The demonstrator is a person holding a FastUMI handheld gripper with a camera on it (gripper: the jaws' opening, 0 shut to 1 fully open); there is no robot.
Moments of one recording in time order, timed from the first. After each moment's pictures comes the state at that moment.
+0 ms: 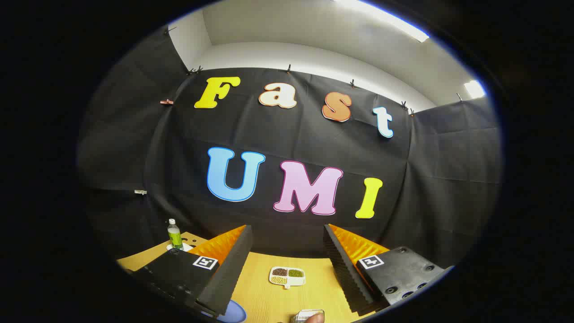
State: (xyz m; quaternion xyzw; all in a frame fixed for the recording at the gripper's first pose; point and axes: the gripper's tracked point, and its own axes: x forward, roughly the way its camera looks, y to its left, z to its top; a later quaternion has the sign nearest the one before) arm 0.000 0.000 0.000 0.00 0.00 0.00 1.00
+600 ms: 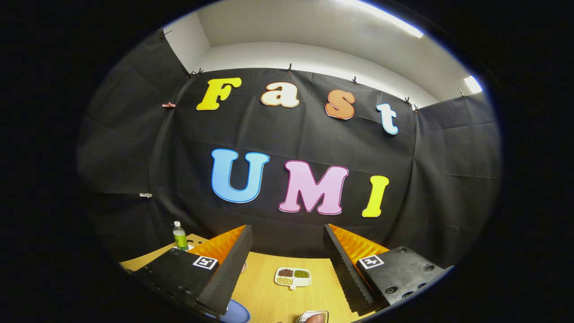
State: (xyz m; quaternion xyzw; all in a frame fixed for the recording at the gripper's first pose) arm 0.008 0.003 0.000 0.01 0.00 0.02 1.00
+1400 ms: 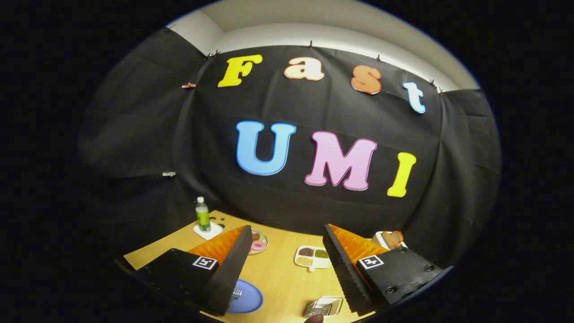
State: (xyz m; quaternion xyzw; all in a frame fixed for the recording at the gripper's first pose) arm -0.007 0.064 -0.075 0.01 0.13 0.13 0.98
